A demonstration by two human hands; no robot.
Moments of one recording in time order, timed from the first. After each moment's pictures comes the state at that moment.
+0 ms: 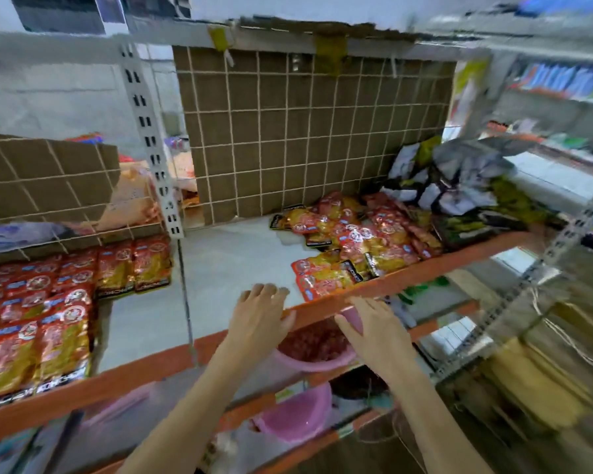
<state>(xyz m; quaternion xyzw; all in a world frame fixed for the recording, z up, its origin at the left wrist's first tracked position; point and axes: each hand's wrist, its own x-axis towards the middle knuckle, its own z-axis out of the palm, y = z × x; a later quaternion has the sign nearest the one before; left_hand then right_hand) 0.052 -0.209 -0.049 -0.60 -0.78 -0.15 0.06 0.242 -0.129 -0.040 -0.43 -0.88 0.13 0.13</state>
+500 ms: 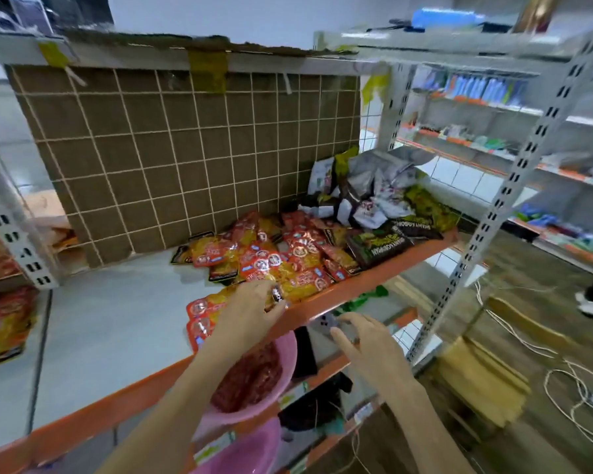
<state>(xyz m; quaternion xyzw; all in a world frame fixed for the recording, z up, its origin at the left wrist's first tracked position) 0.146 -0.055 -0.034 -0.62 -0.73 -0.27 -0.06 0.363 -0.019 -0.044 -0.49 -0.83 0.19 0.17</state>
